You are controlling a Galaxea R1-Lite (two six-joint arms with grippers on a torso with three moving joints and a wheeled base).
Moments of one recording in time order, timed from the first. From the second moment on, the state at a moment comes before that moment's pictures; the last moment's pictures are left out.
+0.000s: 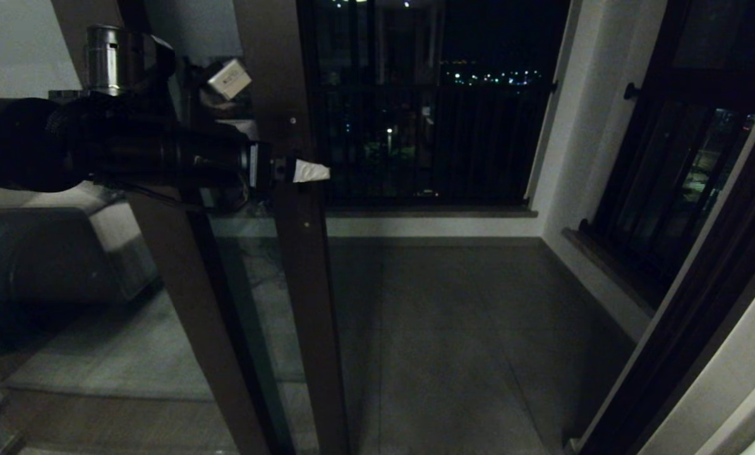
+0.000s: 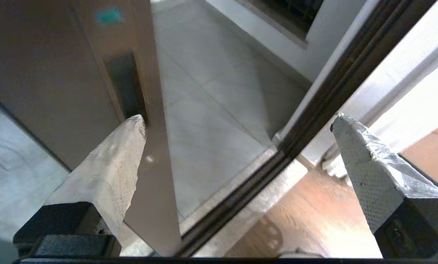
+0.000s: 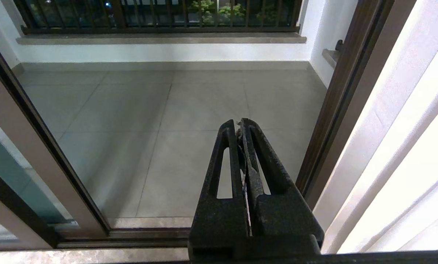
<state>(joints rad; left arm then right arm) -0.25 1.80 -1.60 0.11 -0.55 0.04 0.00 0.00 -0.01 0.04 0.01 -0.03</state>
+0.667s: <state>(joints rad) -0.26 1.86 -1.64 0.10 -0.55 0.04 0.00 0.00 -0.01 0.04 0.01 -0.03</state>
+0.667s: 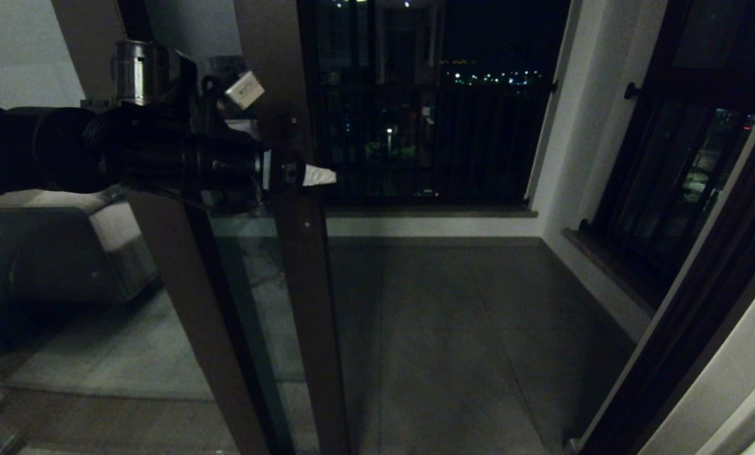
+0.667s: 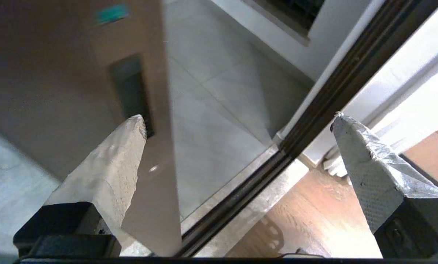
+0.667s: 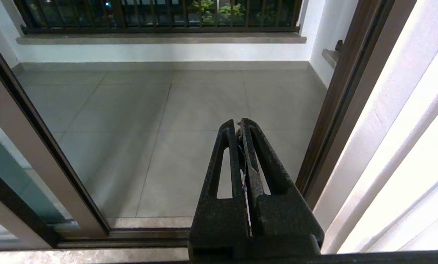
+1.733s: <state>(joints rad) -0.29 1.95 -1.74 0.10 -0.54 0.04 0.00 0.00 -0.01 0.04 0.01 -0.03</state>
